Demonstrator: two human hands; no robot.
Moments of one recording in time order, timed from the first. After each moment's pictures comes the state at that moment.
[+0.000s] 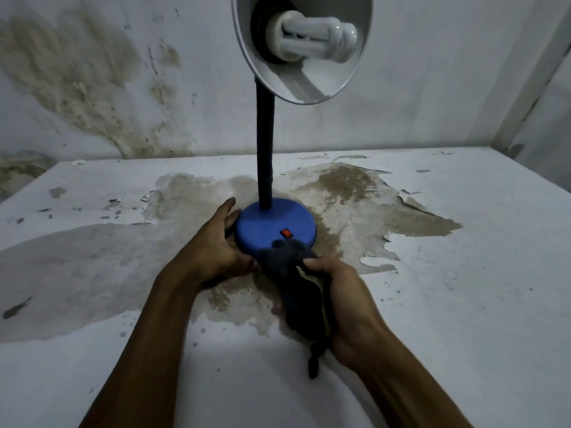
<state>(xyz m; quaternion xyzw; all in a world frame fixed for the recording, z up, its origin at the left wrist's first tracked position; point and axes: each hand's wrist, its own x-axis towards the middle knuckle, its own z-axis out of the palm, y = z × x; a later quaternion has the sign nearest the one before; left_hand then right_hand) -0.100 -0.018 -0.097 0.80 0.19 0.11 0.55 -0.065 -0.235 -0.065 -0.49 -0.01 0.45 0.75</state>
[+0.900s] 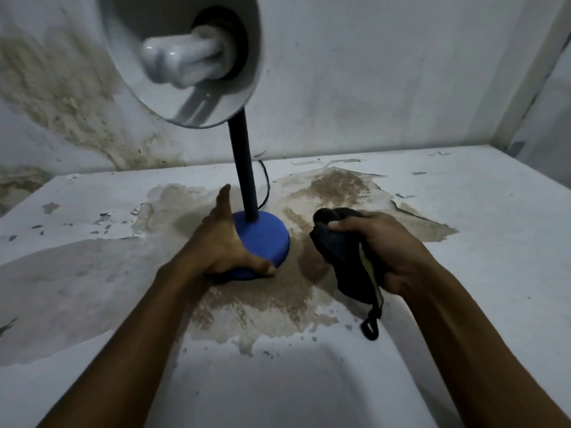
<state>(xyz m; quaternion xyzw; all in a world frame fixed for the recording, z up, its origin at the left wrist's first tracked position) -0.064 -0.032 -0.063 0.92 0.28 0.07 0.27 0.034 -0.261 -0.032 -0.65 -0.08 0.32 0.68</state>
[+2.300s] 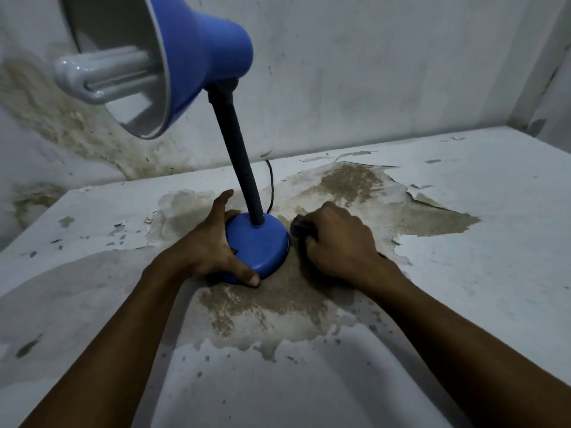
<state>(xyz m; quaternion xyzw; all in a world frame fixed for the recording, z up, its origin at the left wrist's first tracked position) -0.078 0.012 -0.062 0.91 0.21 0.01 0.36 0.023 -0.202 -0.050 -0.90 -0.37 0.02 0.24</state>
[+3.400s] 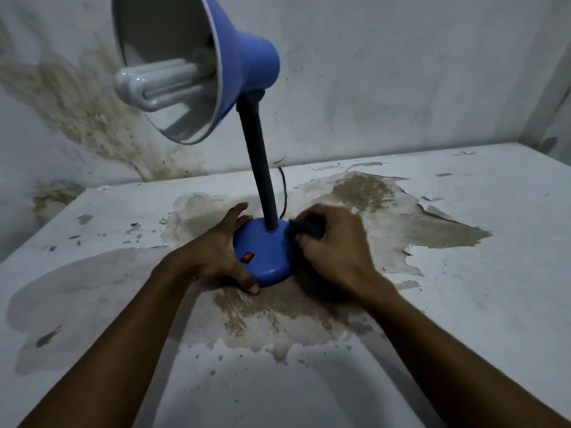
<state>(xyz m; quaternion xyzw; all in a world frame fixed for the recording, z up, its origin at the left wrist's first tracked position) -0.085 0.021 -0.060 0.91 0.19 -0.03 0.36 0.006 -0.186 -0.051 -0.81 -0.32 0.00 0.49</state>
